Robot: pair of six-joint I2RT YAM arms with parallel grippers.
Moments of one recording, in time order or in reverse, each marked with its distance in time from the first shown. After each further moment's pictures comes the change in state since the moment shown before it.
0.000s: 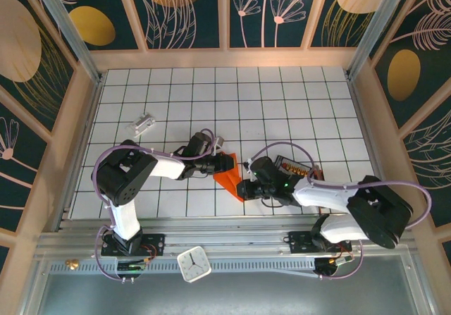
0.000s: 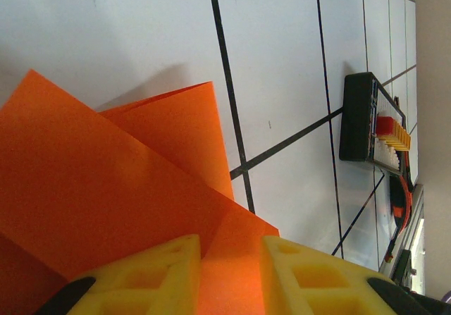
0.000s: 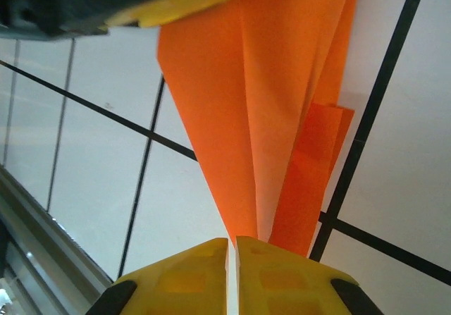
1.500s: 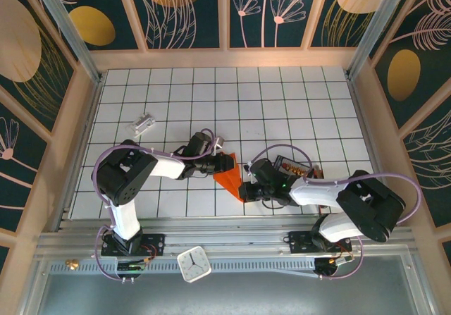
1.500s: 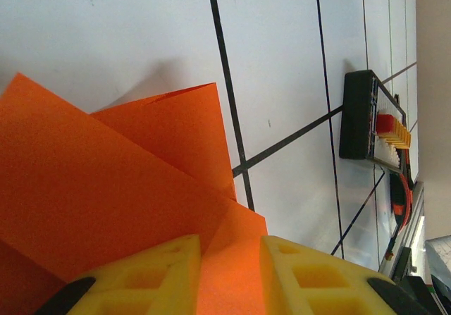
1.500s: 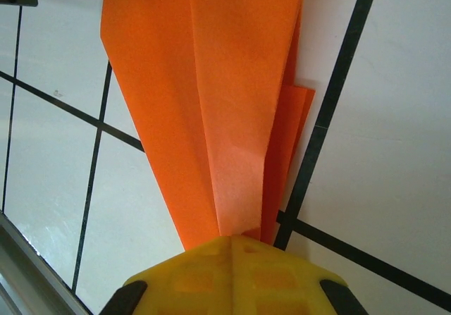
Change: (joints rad) left arm 0.003 0.002 0.004 -0.007 0.008 0.008; right arm -0.015 0.056 -0.036 0.043 -0.002 -0.022
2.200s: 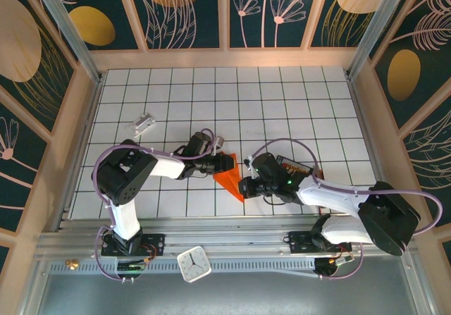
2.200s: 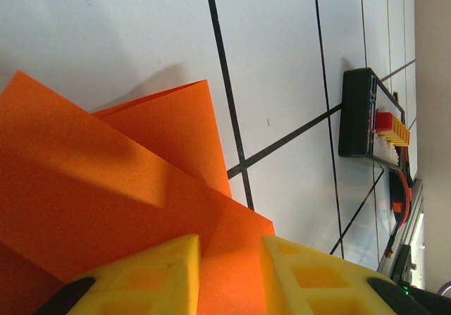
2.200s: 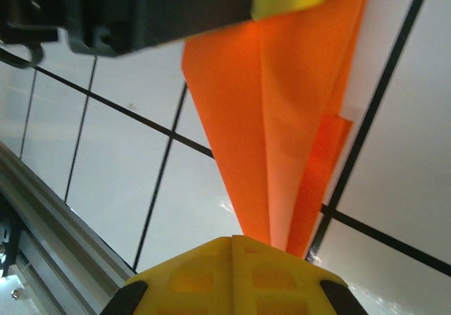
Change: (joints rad) left arm 0.002 0.002 0.000 0.001 0.007 0.007; right arm 0.001 -0.138 0.087 -0.164 -0.002 -0.034
